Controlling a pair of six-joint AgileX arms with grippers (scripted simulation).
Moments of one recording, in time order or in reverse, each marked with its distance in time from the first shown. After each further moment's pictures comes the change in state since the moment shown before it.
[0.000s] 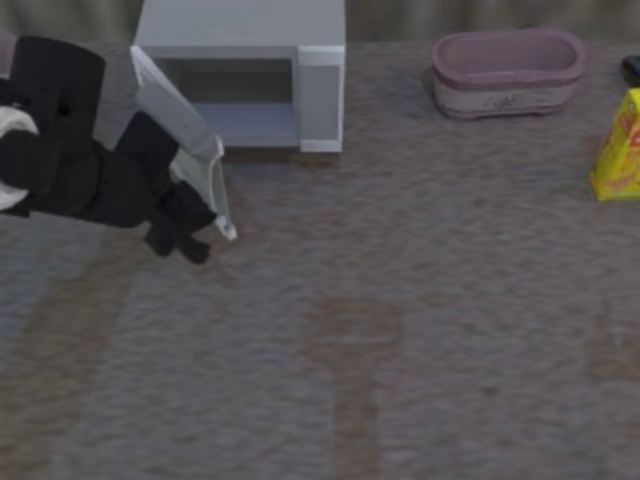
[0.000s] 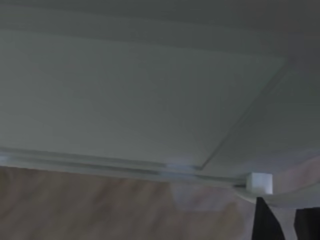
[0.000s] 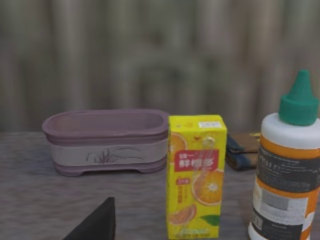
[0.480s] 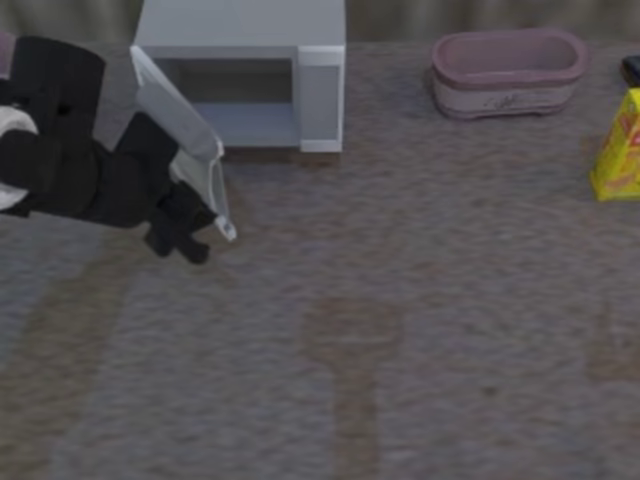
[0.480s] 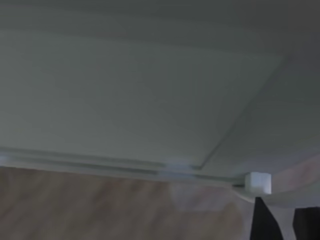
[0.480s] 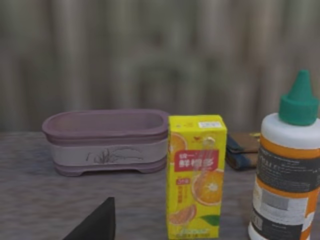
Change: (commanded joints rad) left arm -0.004 0.000 -0.005 -0.004 0.007 0.000; right arm 0.000 0.000 0.000 0.000 0.000 0.000
